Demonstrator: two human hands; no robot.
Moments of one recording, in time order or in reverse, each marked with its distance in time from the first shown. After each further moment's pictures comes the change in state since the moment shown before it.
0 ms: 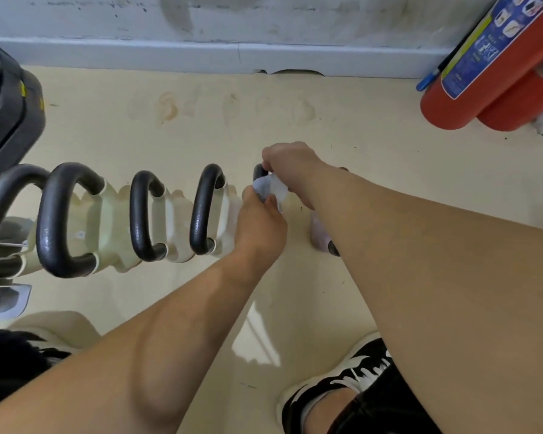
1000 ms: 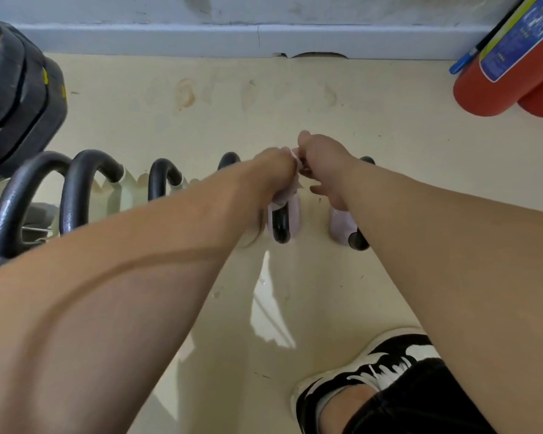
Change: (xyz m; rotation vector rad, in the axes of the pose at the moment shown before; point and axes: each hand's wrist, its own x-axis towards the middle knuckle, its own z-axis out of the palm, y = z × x) left_hand 0.072 0.050 -0.027 0.188 -0.327 -0.203; right_hand 0.007 0.014 -0.002 0.291 -0.042 0.110
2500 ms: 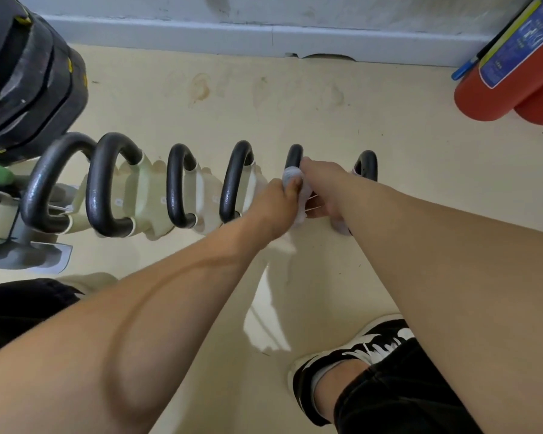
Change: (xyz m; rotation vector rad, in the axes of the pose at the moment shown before) left_hand -0.043 -0.079 0.036 -0.004 0.107 0.212; right_hand -0.023 0.033 0.008 -0.169 0.038 0.204
